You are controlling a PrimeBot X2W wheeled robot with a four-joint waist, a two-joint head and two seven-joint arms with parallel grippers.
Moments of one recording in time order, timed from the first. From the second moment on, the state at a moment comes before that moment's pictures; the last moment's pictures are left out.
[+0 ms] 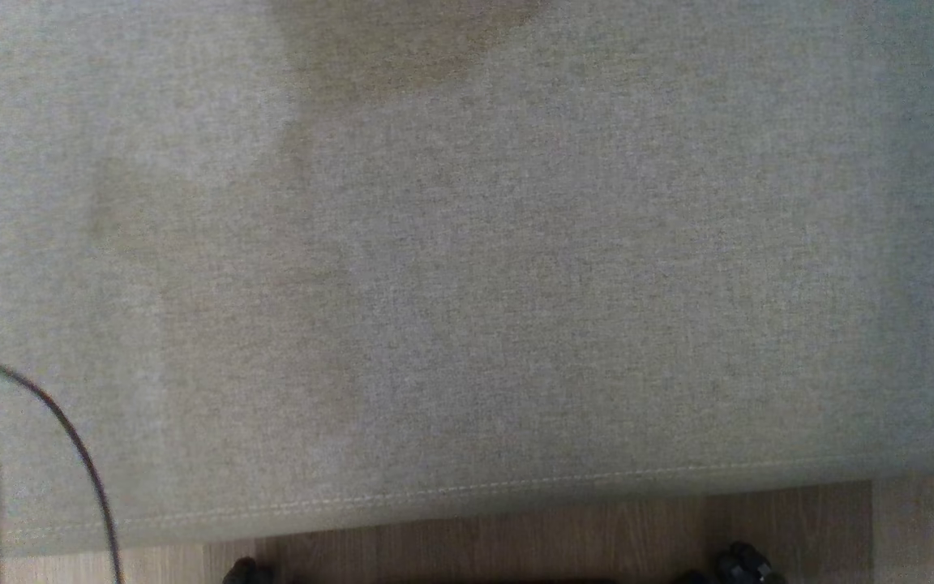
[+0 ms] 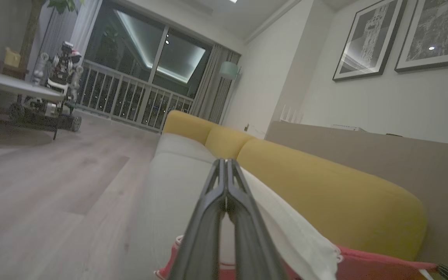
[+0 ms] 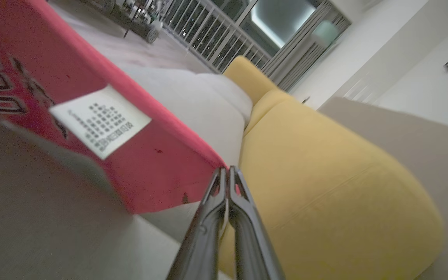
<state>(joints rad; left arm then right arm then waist) -1.10 0.35 -0.17 0.28 -0.75 -0.12 -0.26 -1.33 -0.35 0.08 0.69 -0.37 0.13 -0.25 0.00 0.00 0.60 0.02</state>
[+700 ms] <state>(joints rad) -0.06 0.27 -0.23 0.06 -0.94 -0.06 -0.26 -0.36 -0.33 0.03 0.26 -0.05 0.13 -0.07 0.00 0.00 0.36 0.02</state>
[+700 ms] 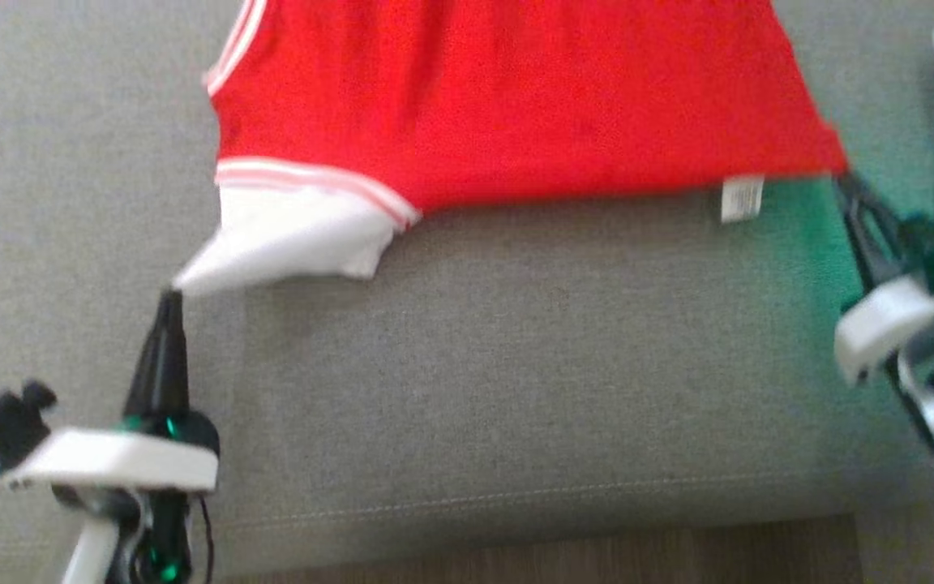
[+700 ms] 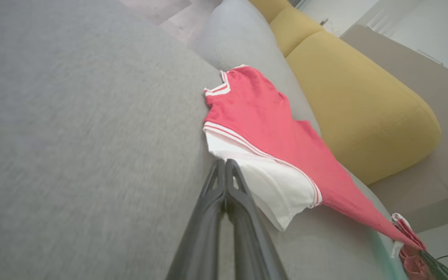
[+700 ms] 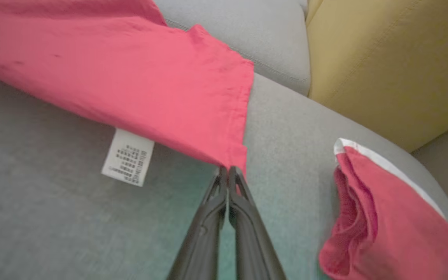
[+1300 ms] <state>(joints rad) 0.28 0.21 -0.18 -0.26 -0.96 0.09 -0.22 0.20 -0.22 -0.19 -0.31 -0.07 0.13 0.11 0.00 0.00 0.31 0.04</state>
